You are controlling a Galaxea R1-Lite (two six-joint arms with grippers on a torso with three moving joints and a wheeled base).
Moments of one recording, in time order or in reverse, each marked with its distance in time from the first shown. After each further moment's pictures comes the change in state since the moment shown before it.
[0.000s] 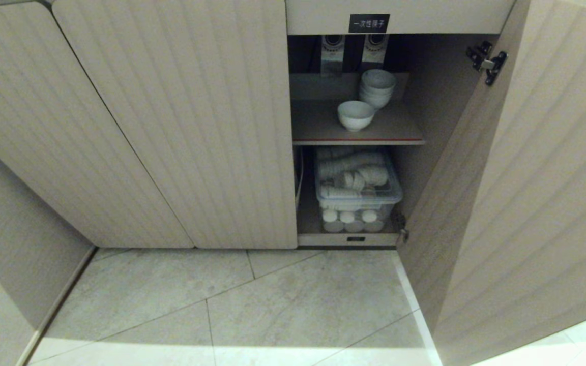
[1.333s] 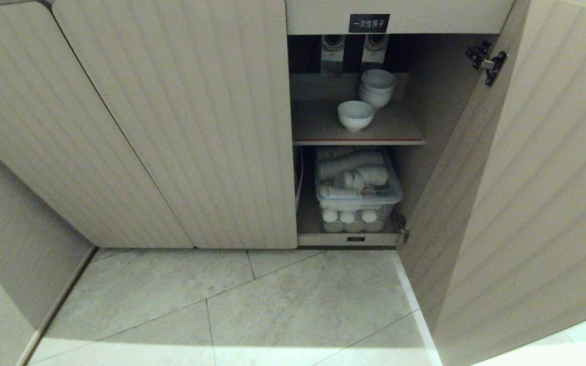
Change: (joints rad) left arm 0.000 0.000 0.000 0.000 0.000 0.000; right arm -0.001 0.000 -0.018 0.005 -0.044 0.035
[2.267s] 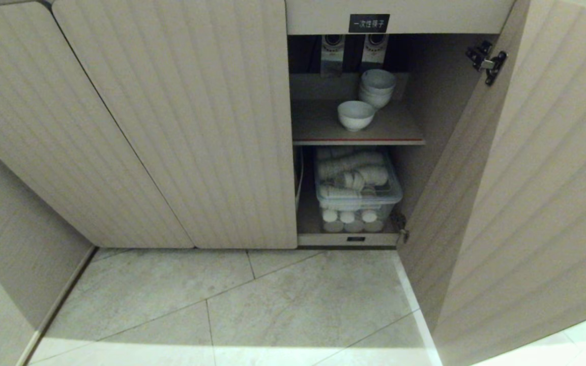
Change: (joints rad) left arm 0.000 0.000 0.000 0.000 0.000 0.000; right arm -0.059 0.228 -0.222 0.077 -0.296 -0.011
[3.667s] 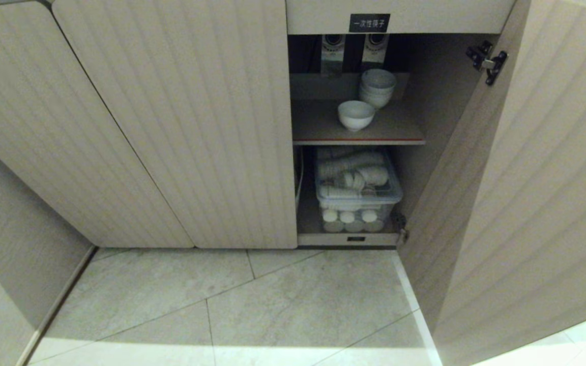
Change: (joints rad) left arm 0.000 0.000 0.000 0.000 0.000 0.000; right arm -0.189 0.480 -0.156 -0.442 0.099 -0.031
